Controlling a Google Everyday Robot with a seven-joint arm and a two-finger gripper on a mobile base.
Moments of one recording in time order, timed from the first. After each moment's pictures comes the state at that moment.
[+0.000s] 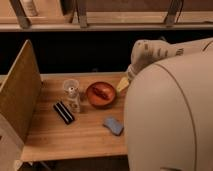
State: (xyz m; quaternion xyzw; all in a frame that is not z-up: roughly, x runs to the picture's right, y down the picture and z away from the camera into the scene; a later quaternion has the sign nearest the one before) arm 0.129 -0.017 0.749 -0.05 -0.24 -0.84 0.49
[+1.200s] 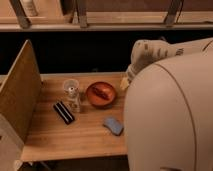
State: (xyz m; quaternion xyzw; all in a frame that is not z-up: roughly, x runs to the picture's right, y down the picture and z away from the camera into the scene) arm 0.129 -0.017 0.749 -0.05 -0.24 -0.84 0.49
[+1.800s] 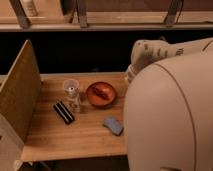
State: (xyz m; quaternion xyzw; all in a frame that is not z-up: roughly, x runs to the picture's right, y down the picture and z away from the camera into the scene) arm 0.129 -0.016 0.749 -0.05 -0.24 -0.84 0.49
